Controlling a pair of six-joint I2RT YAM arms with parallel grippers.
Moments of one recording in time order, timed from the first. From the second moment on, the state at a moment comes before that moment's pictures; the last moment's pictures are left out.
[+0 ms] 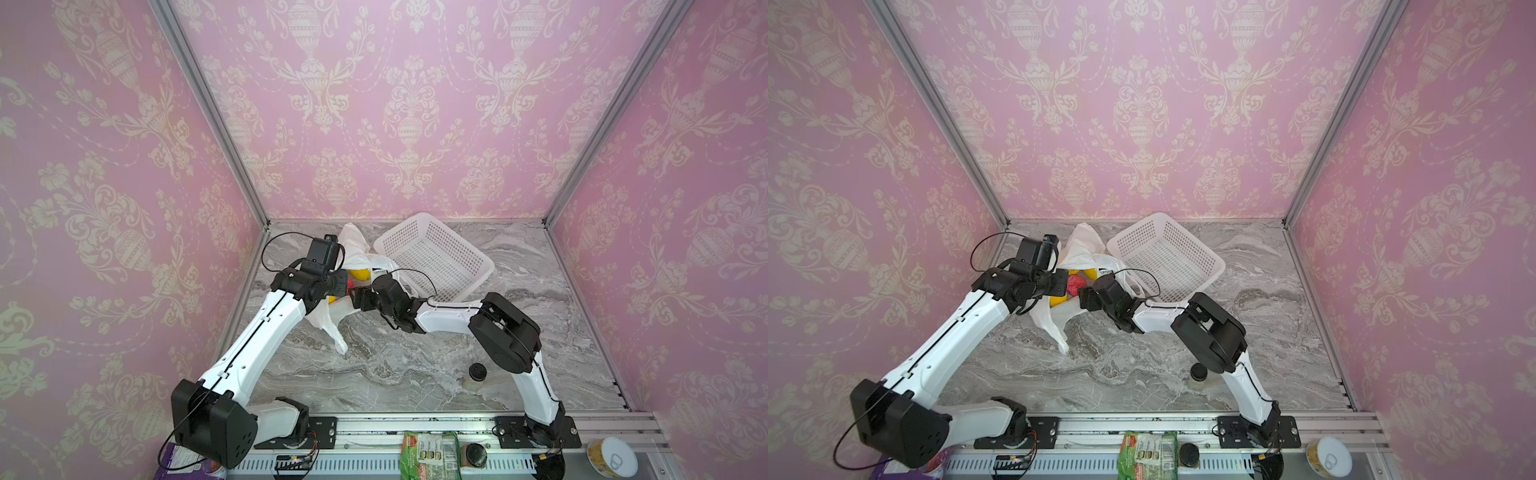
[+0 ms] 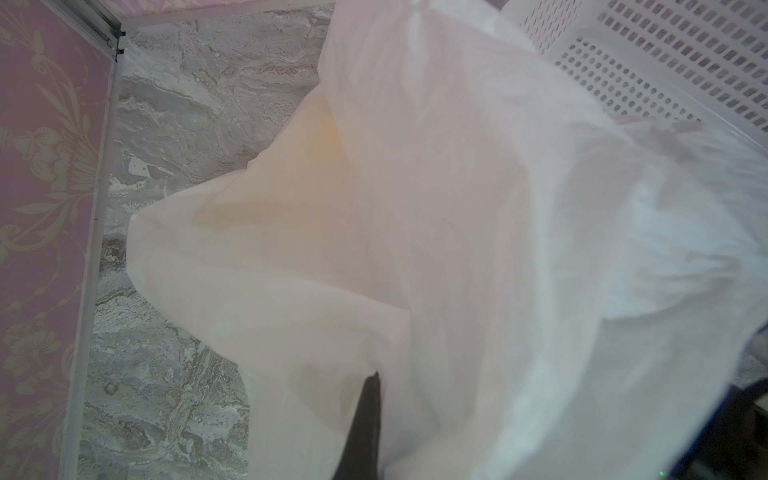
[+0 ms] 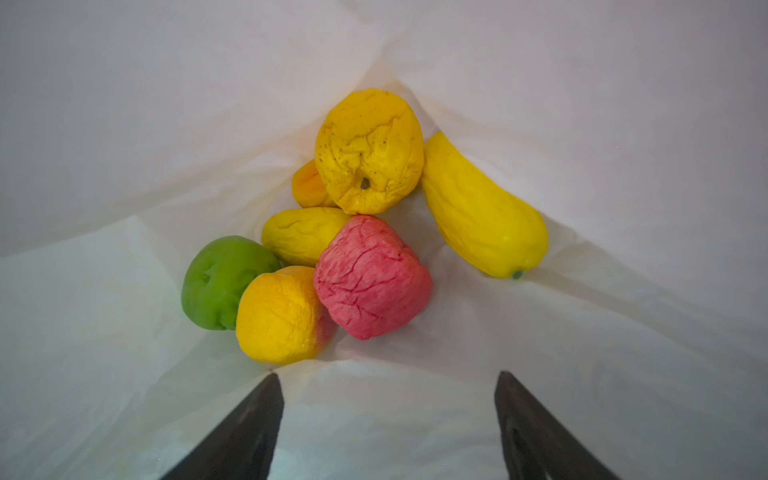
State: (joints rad) left arm -0.32 1.27 1.20 -0.82 -0.16 -0.20; right arm 0.89 2.16 1.41 0.30 0.16 0.58
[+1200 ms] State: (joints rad) left arm -0.32 1.21 1.19 -0.82 -0.10 -0.19; right arm 0.91 2.36 1.67 0.02 0.22 0.55
